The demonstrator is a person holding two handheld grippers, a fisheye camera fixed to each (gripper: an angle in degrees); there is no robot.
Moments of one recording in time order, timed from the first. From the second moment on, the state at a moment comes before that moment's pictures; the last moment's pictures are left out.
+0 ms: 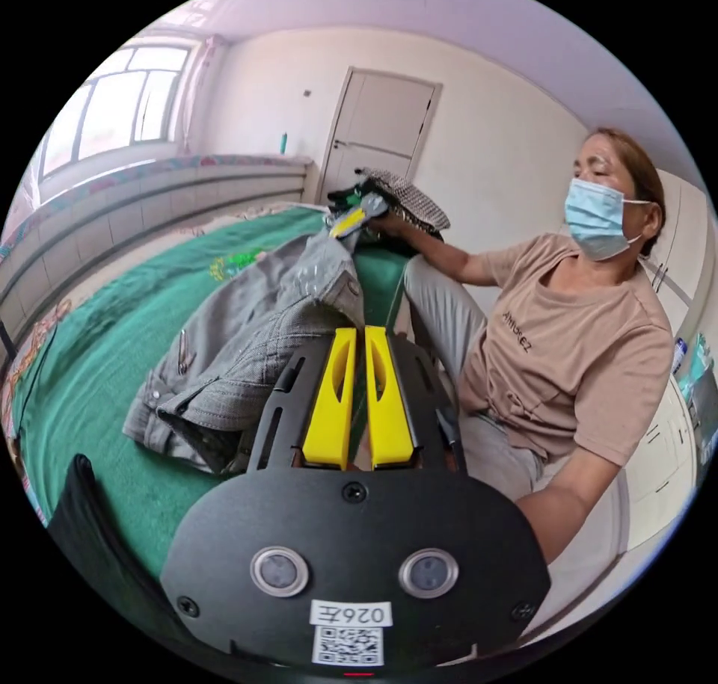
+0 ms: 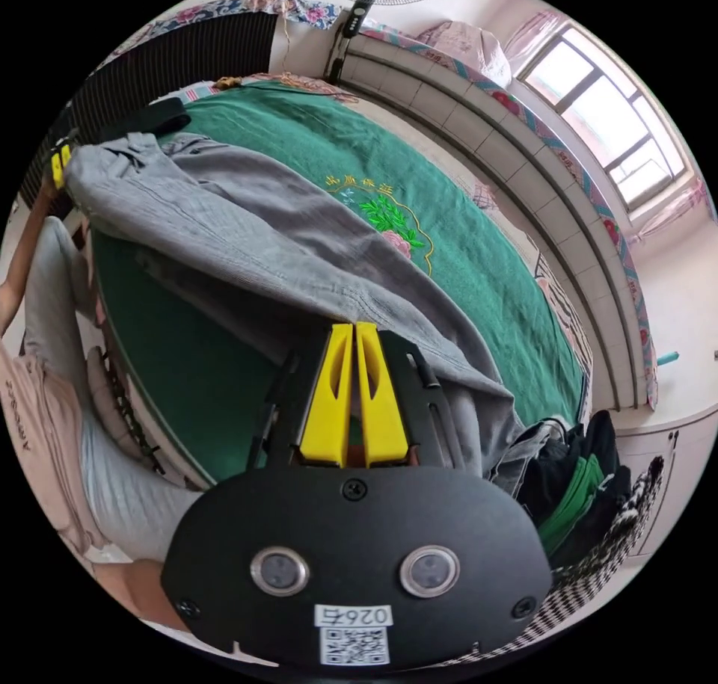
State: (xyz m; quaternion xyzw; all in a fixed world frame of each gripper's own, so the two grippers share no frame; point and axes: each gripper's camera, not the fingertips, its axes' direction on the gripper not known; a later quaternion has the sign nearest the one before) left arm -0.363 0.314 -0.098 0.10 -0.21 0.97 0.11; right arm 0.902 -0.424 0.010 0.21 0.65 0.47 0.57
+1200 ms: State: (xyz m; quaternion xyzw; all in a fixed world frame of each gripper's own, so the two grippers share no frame) left arm -0.154 0.138 -0.194 0.35 -0.19 0.75 0.52; right arm 0.596 -0.653 0.180 0.09 0.55 0.39 0.73
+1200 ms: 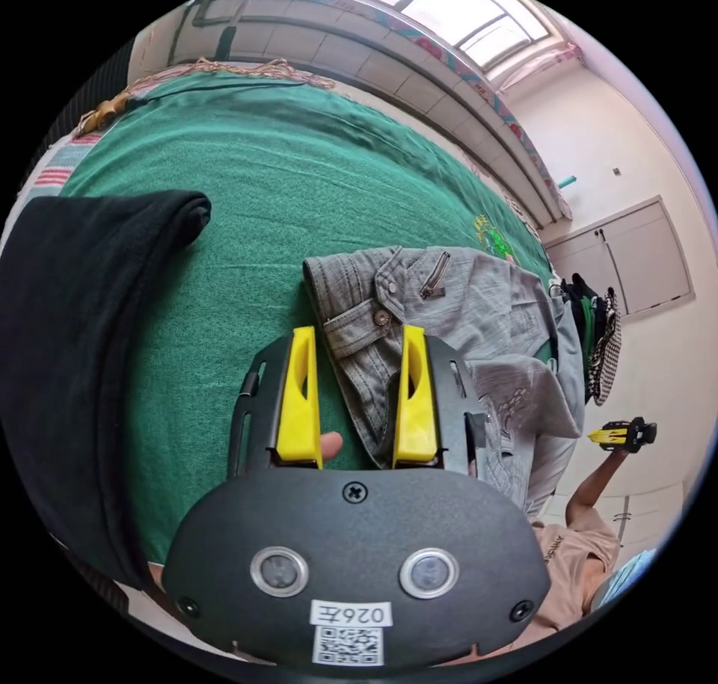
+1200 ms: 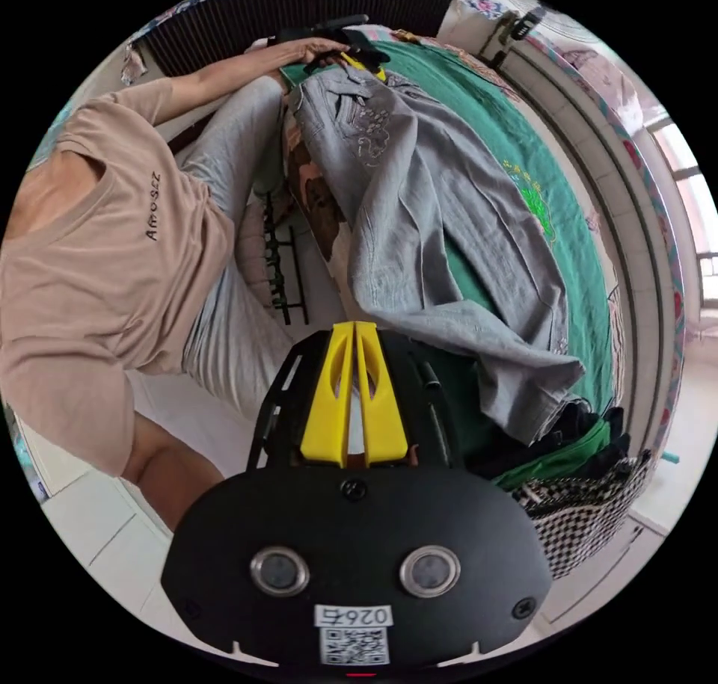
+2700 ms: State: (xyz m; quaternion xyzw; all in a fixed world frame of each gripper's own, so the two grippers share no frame) left arm -0.068 0.156 -0.310 0.46 -0.20 0.72 0.48; right arm 0.562 -0.561 -0.426 0.48 0.50 0.66 0.30
